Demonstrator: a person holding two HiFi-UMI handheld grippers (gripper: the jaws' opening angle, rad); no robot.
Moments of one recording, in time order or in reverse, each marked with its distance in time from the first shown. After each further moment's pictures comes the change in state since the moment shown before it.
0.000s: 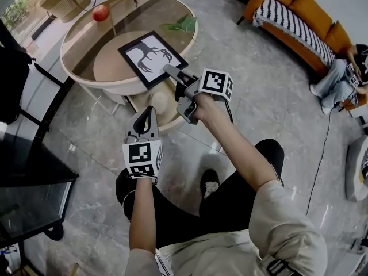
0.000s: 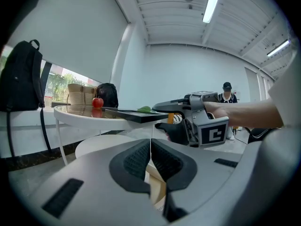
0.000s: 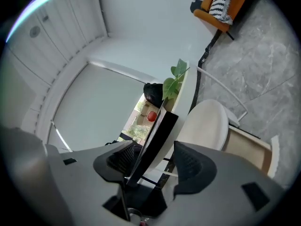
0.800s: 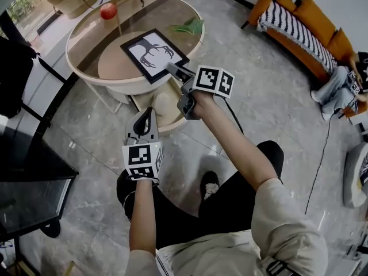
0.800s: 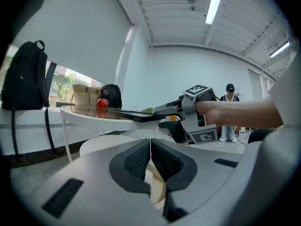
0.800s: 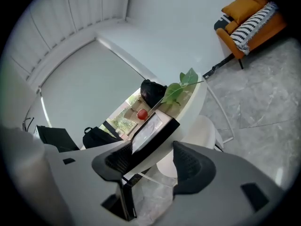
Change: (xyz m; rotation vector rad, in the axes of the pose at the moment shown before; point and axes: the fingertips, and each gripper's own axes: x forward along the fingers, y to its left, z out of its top) left arm -0.012 0.008 -0.002 -0.020 -0.017 0.032; right arm 0.011 -0.012 0.008 -0.271 0.022 -0.204
